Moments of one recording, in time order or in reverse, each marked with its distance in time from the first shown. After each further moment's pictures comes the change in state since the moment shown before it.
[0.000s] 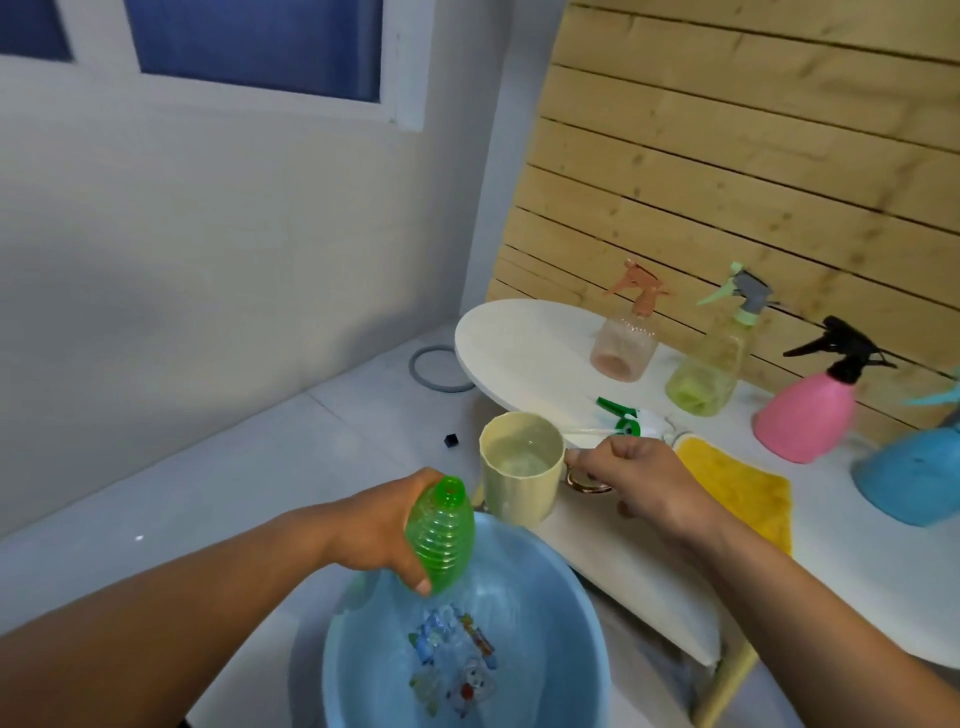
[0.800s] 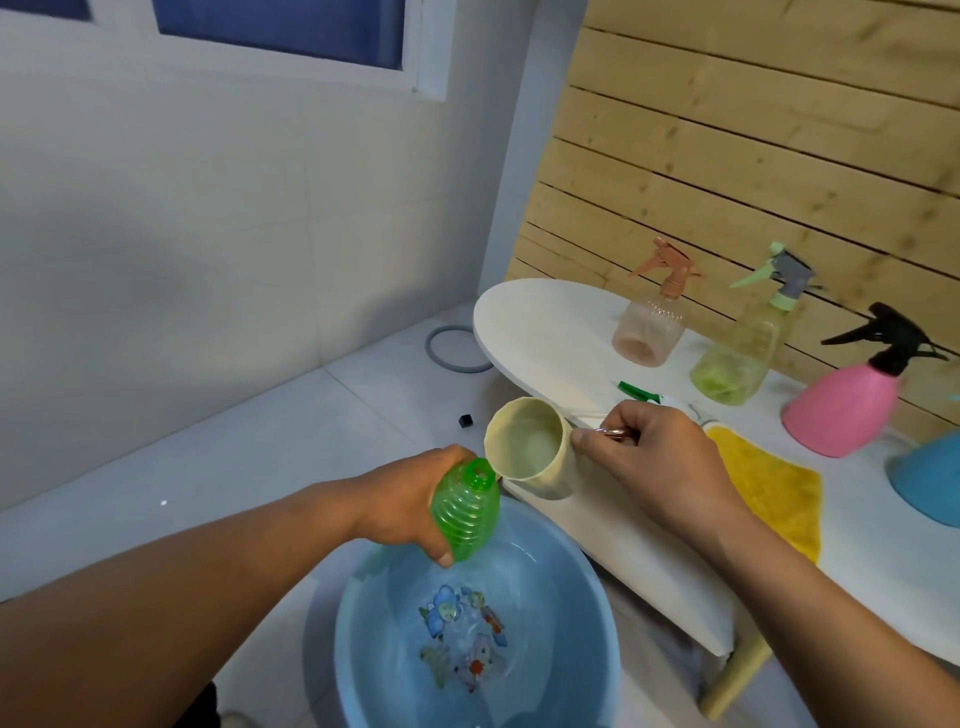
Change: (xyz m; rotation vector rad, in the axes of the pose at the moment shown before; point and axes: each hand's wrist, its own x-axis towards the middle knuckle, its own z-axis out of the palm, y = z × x) left_hand 0.009 0.010 0.005 0.123 0.046 0.039; right_hand -0.016 -0.025 0.013 -0.494 0.209 -0.173
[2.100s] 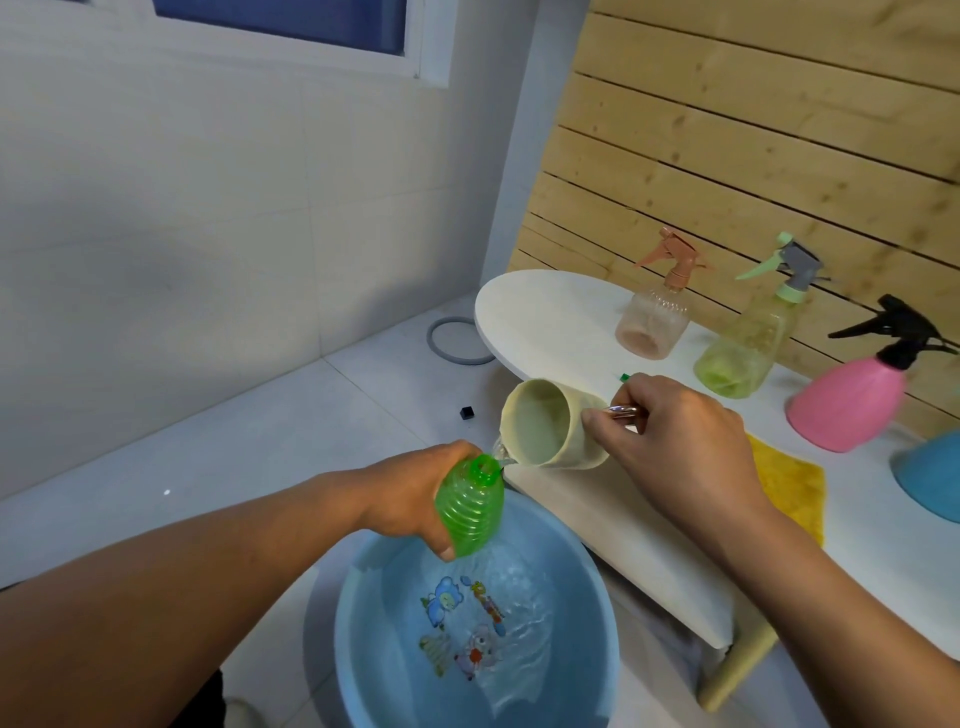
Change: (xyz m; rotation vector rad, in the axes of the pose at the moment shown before) left_hand 0.002 0.007 0.002 0.053 -0.036 -0.024; right_hand -0.008 -0.010 -0.010 -0.271 0.165 -0.172
